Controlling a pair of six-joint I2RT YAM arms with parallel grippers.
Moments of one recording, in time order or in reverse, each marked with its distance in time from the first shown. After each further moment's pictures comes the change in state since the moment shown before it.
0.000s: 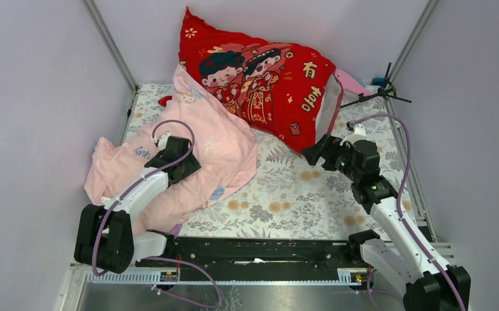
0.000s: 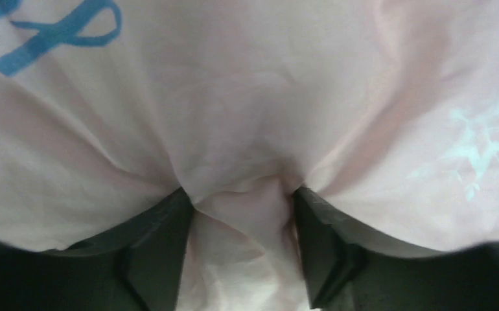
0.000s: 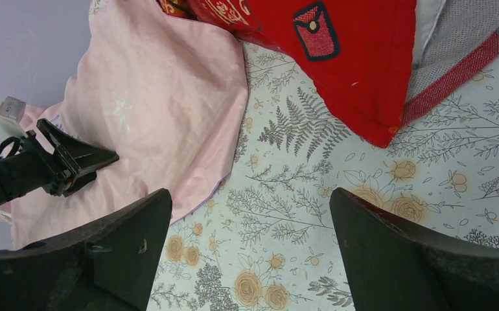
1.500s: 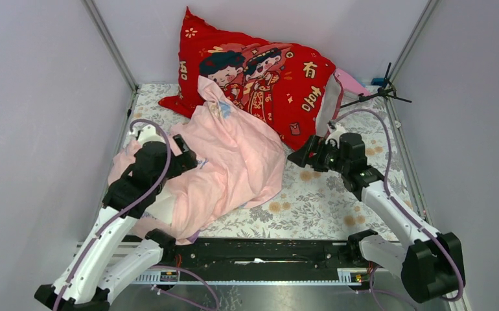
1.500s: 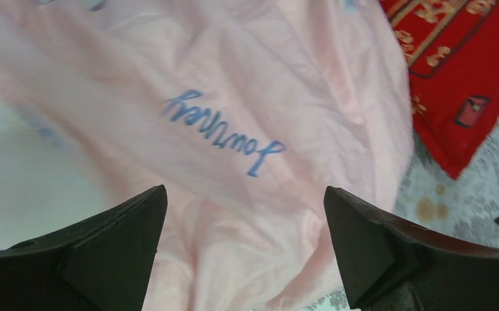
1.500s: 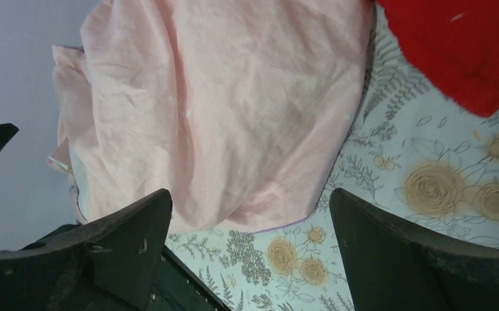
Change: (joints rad) left arm -0.237 -0.481 0.239 -0.332 -0.085 0.134; right arm 0.024 0.183 0.047 0.013 -0.202 0.048
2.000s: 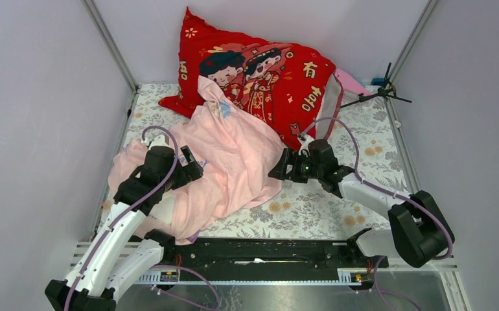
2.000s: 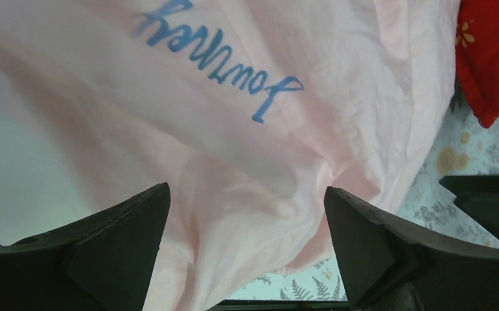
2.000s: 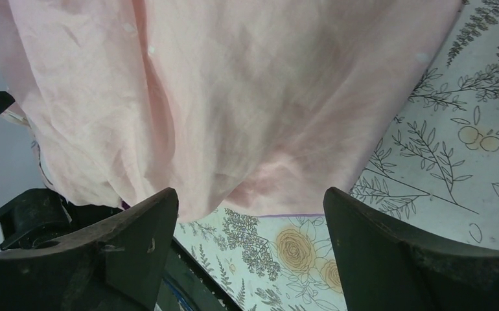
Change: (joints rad) left arm 0.124 0.000 -0.140 -0.035 0.174 -0.047; right arm 0.229 0.280 -0.031 0.147 0.051 0.068
